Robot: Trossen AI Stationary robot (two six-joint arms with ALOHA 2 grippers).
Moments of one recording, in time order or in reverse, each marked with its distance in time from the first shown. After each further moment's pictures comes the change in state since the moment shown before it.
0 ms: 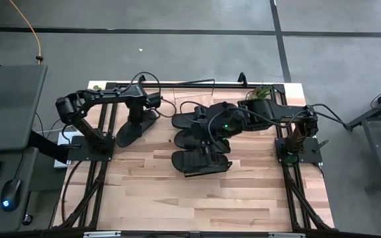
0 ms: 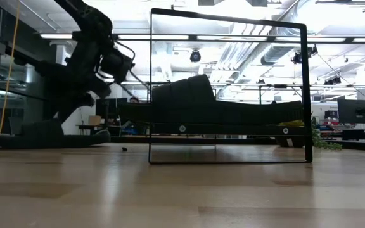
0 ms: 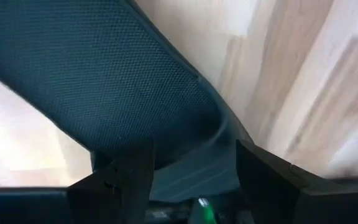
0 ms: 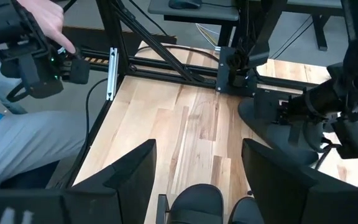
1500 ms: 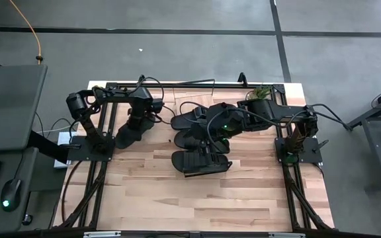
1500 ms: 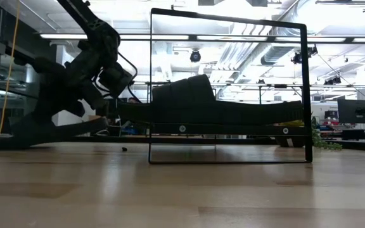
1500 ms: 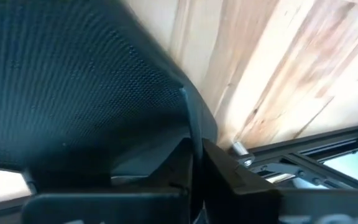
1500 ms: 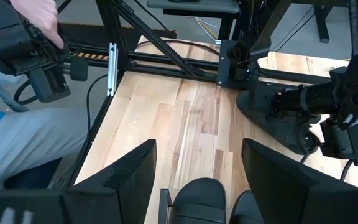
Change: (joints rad) left arm 0.000 0.130 0.007 -0.123 0.072 -0.011; right arm 0.000 0.001 0.000 -0.021 -0.001 0.019
